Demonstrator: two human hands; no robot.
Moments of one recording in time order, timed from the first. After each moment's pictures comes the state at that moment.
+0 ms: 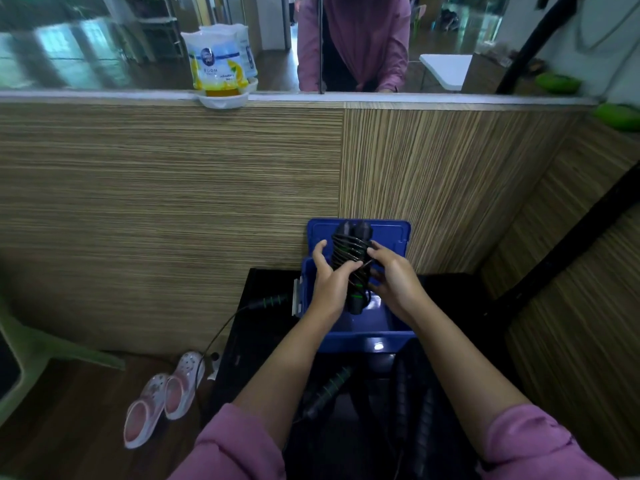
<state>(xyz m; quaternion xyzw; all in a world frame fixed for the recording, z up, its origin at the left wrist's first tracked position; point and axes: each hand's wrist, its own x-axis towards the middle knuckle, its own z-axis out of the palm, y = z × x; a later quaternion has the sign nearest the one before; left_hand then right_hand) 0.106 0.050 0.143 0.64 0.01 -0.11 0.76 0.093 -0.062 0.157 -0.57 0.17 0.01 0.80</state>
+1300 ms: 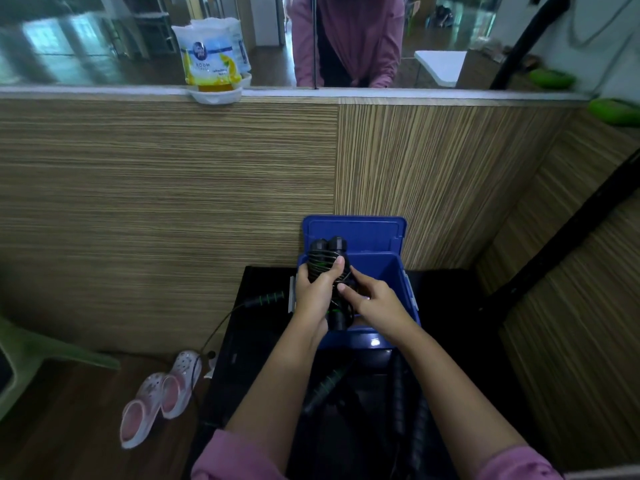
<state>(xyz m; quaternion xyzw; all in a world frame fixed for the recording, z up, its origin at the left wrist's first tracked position) 0.094 0.062 0.136 0.57 0.17 -0.12 0.80 0.052 -0.043 0.142 -0.80 0.06 0.05 0.60</state>
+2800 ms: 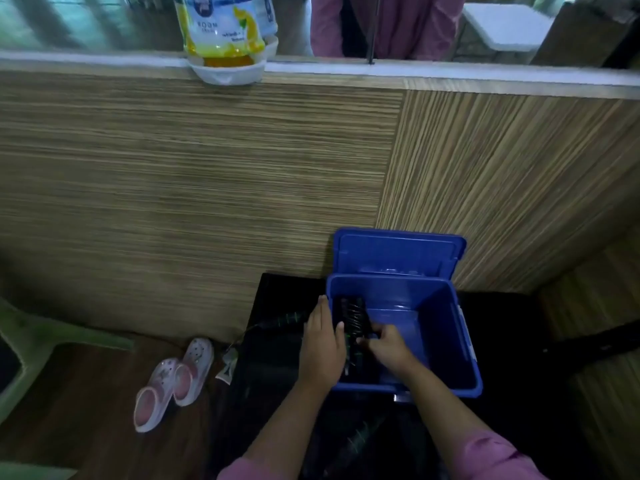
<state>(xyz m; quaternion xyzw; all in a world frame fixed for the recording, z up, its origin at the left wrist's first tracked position) 0.160 0.105 0.001 0.92 -0.06 -0.04 0.38 0.162 -0.039 -0.004 -0.77 0.21 0.17 0.57</state>
